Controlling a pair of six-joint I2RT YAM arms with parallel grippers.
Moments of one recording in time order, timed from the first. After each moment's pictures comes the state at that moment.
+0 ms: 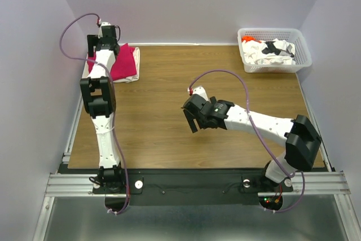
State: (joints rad) left arm 0.06 2.41 2.17 -0.36 -0.66 0.15; right arm 0.98 1.58 1.20 -0.72 0.48 0.45
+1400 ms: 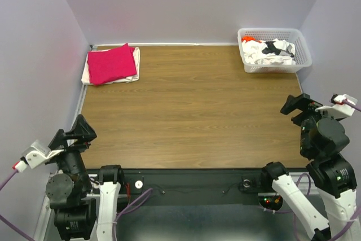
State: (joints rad) left arm 0.06 0.08 0.95 -0.67 -0.39 -0.46; right arm 0.33 0.42 1.03 -0.69 0.70 0.32
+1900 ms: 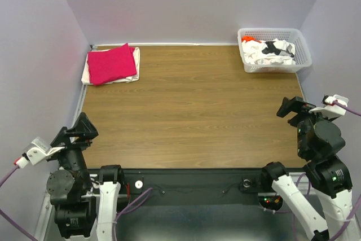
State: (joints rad) left arm 0.06 0.08 0.94 -0.67 -0.37 -0.51; right arm 0.33 0.38 0.95 -0.64 0.64 0.22
